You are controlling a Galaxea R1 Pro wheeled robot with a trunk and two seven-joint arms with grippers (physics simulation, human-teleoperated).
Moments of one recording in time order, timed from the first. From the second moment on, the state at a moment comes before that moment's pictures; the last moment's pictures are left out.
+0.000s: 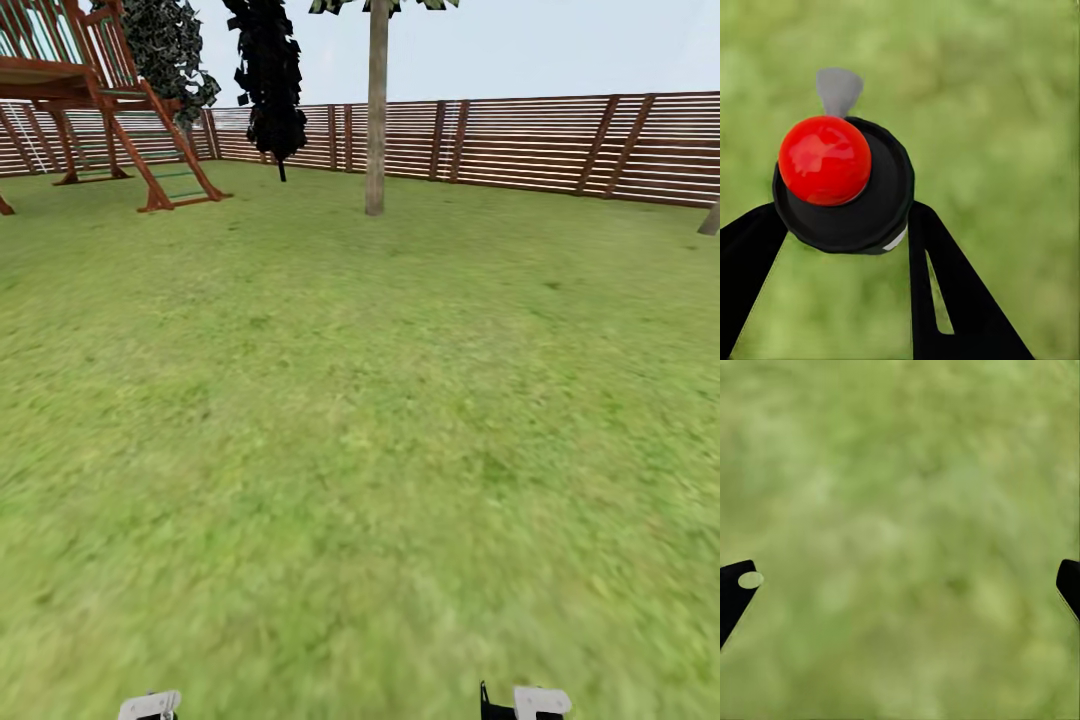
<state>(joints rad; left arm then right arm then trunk) -0.37 0.20 0.05 -0.07 0.17 -0.38 -0.17 -0.38 0.00 -0.03 -0.03 0.10 -0.64 -0.25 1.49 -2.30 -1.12</state>
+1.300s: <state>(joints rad) -0.37 0.20 0.05 -0.07 0.17 -0.38 -0.17 -0.38 0.00 -0.03 -0.03 0.11 -0.64 -0.25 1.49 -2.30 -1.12</state>
